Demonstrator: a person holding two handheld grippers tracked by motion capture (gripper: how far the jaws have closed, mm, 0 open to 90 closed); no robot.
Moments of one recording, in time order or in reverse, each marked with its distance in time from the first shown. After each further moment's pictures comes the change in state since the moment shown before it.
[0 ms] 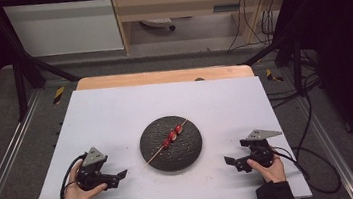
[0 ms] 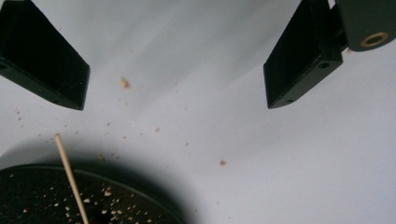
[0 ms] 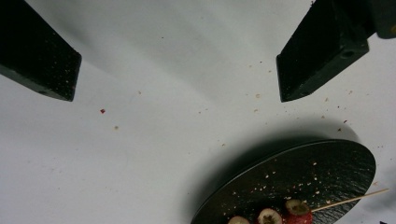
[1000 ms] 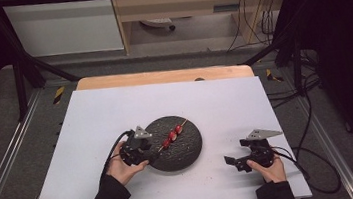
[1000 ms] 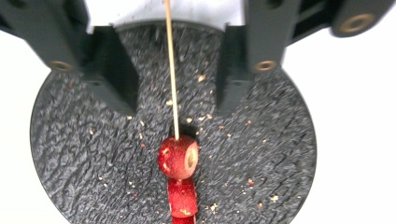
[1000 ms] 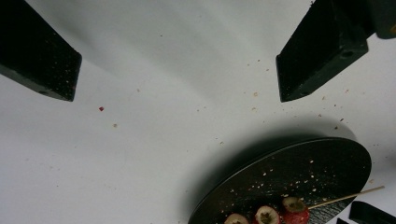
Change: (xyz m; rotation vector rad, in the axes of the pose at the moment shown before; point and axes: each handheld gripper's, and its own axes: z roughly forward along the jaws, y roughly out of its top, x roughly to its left) left arm -0.065 0.098 0.058 0.147 -0.076 0.090; right arm 0.000 0.001 -0.001 -0.008 0.012 0.008
